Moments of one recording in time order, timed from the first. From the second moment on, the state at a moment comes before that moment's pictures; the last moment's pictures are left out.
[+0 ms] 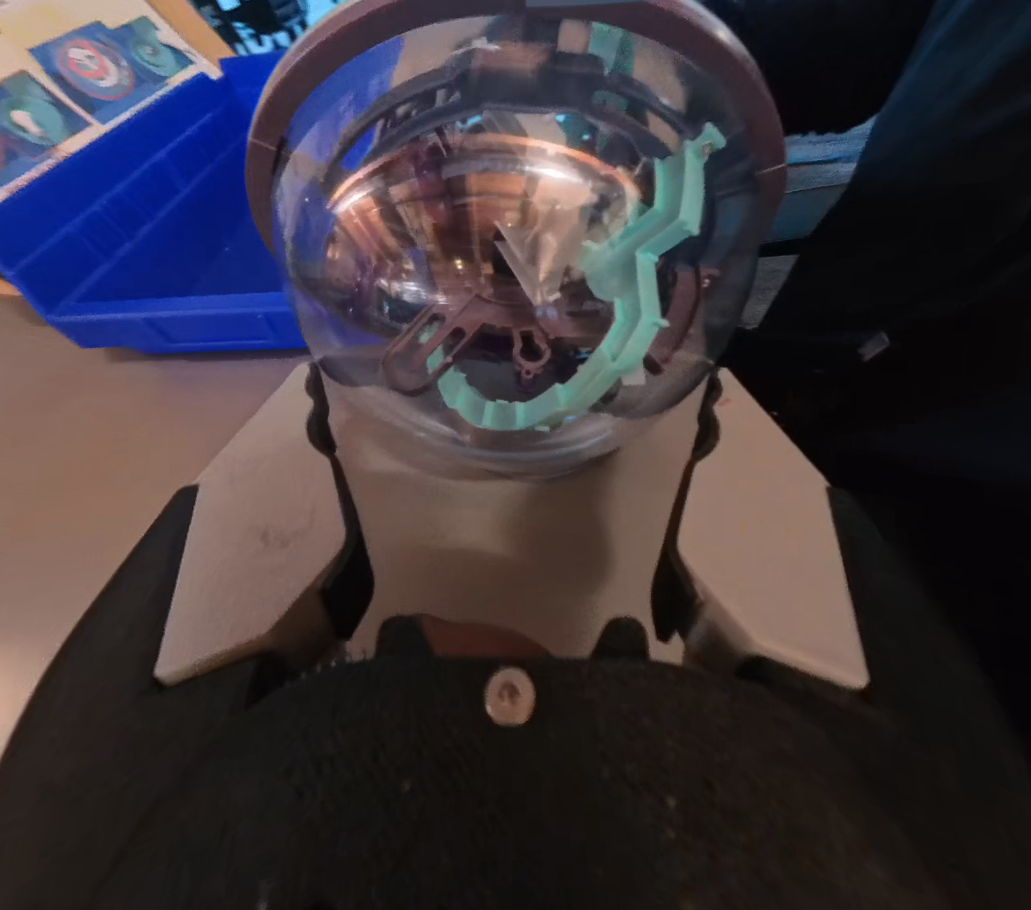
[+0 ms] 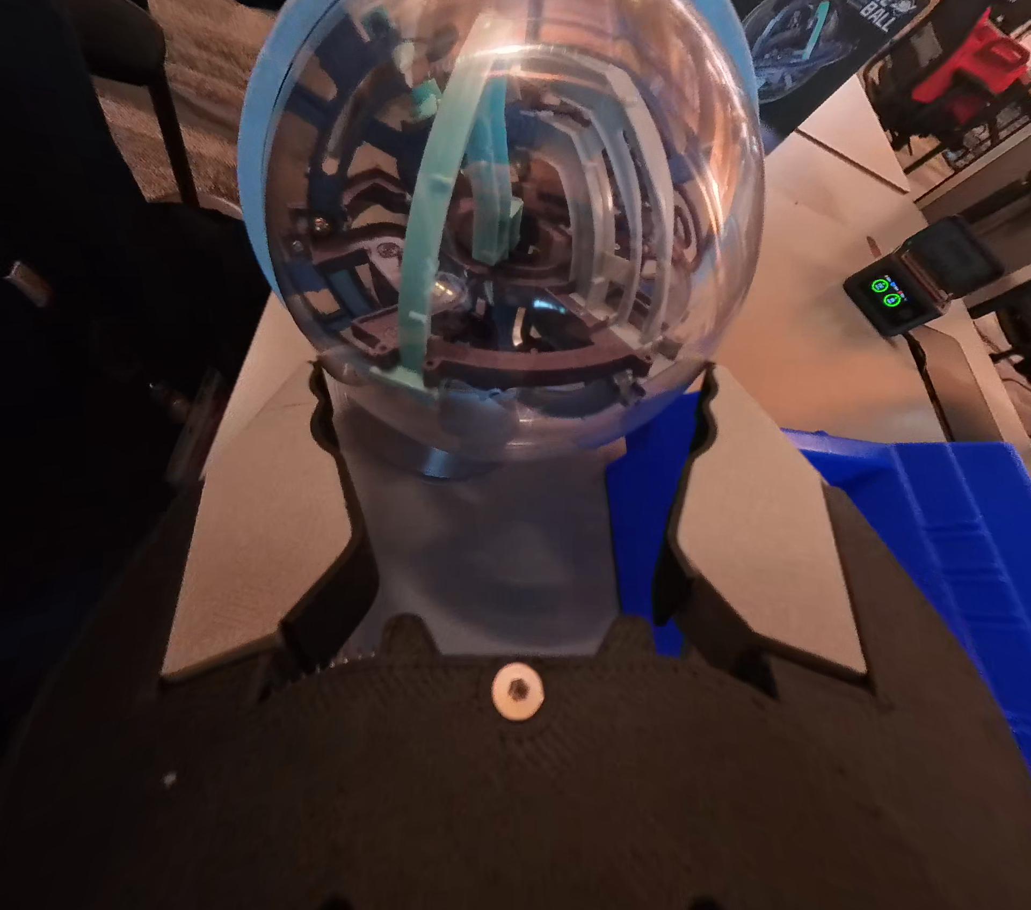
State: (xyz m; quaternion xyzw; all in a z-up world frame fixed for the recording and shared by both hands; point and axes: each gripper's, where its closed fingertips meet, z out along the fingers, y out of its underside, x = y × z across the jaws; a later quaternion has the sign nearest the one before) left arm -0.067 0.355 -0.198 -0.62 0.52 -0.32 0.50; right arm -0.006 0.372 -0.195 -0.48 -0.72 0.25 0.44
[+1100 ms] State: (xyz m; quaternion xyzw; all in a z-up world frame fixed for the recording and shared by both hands) left arm -0.068 0.373 -0.178 -0.66 0.51 -0.29 0.46; right arm -0.018 0.383 -0.192 -0.55 -0.63 0.37 0.40
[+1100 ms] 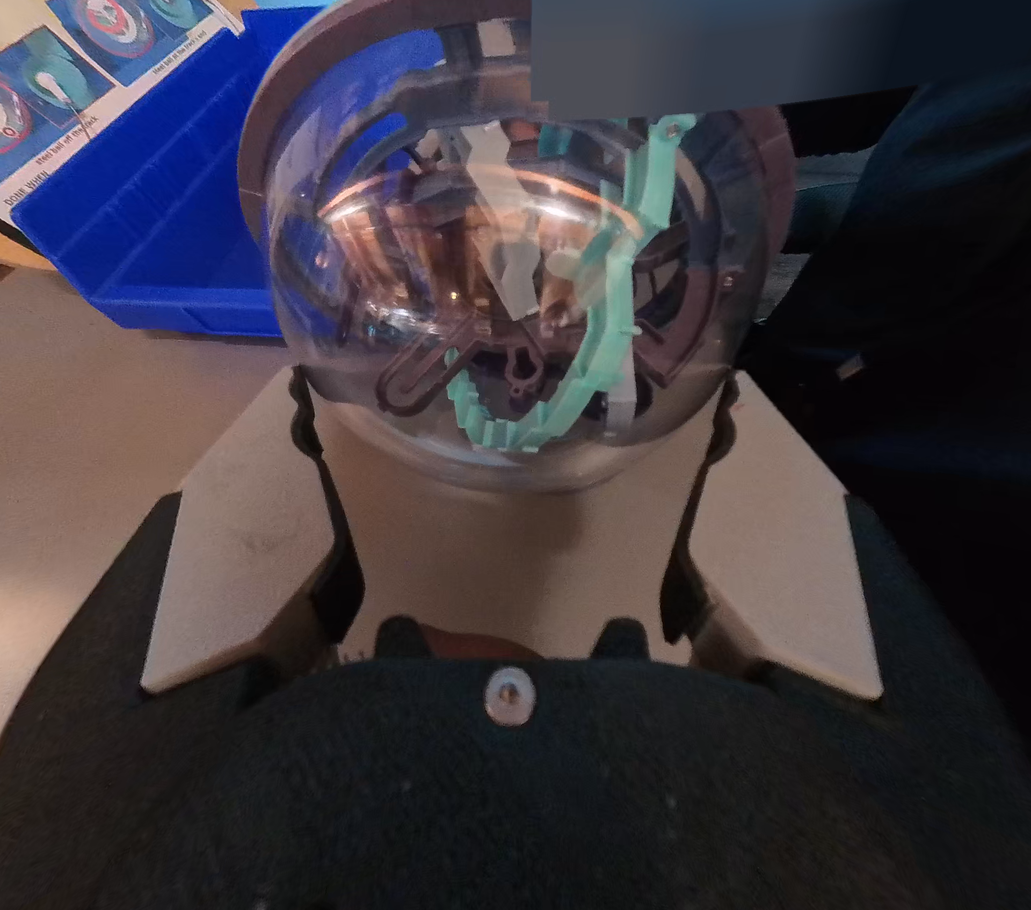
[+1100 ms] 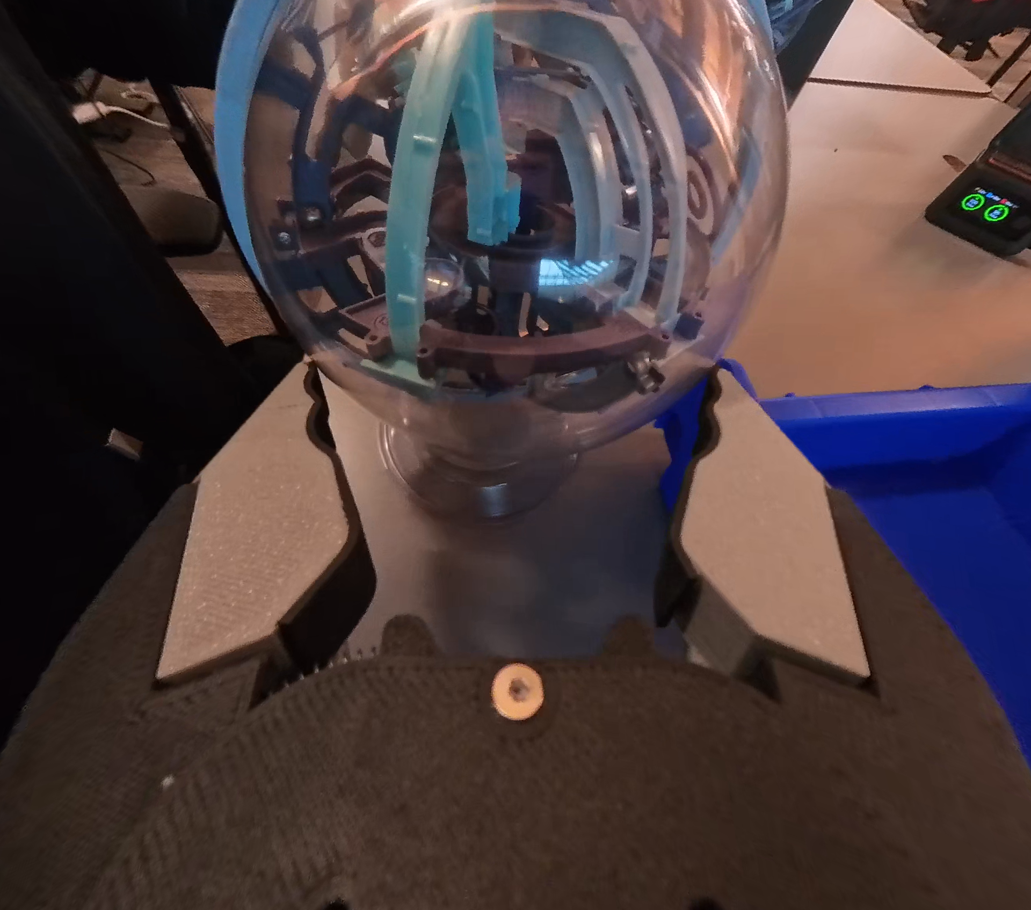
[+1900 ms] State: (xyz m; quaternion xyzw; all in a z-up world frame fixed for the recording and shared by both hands) left arm -0.064 0.368 -0.167 -0.70 0.50 -0.27 0.43; right arm -0.025 0.376 -0.204 -0.56 -0.62 0.41 0.37
